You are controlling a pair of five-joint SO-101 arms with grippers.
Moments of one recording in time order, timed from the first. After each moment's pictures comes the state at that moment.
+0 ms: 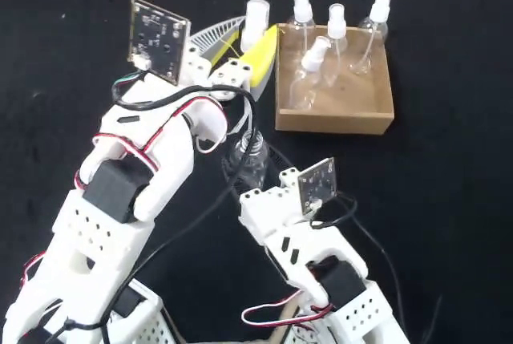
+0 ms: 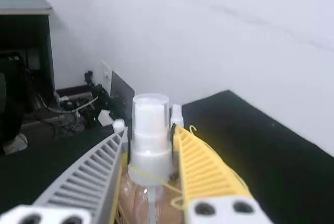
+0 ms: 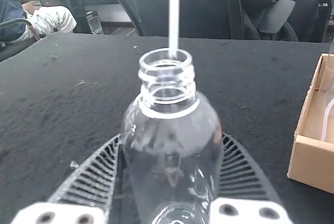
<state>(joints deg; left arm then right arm) 26.5 -42.6 17.5 33.4 4.4 -32.2 -103.0 96.7 28.7 -10.5</state>
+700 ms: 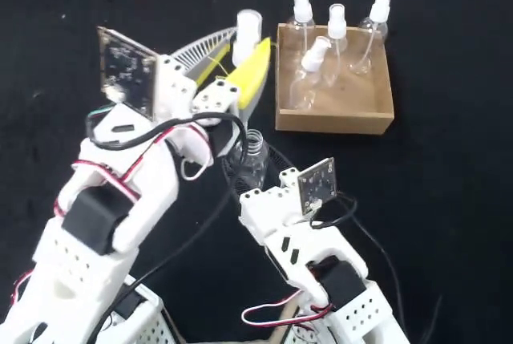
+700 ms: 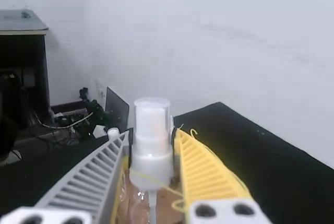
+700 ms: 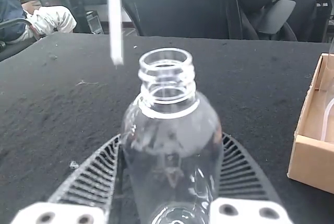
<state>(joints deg) 27.9 -50.9 20.6 36.1 4.4 -32.2 -103.0 96.7 28.7 -10.5</state>
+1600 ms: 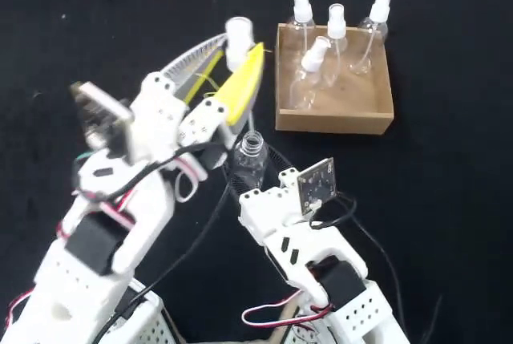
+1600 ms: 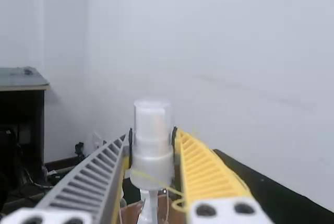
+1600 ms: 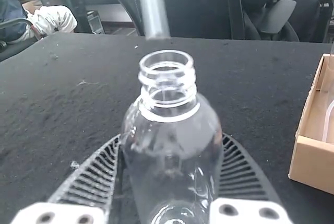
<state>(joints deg) 28.0 -62.2 37.8 17.8 4.4 -32.4 -103.0 96.7 28.7 -10.5</state>
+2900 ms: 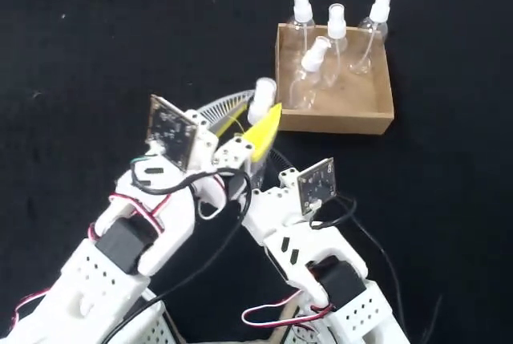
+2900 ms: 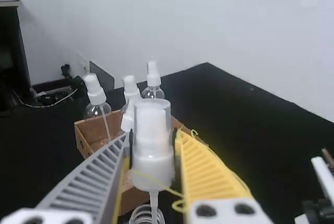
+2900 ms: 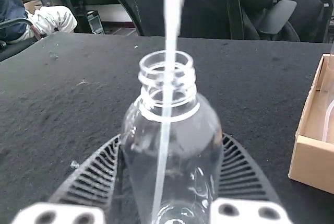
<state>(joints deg) 32.8 -64.5 53.2 21.9 3.9 -32.4 -103.0 96.7 28.7 -10.5</state>
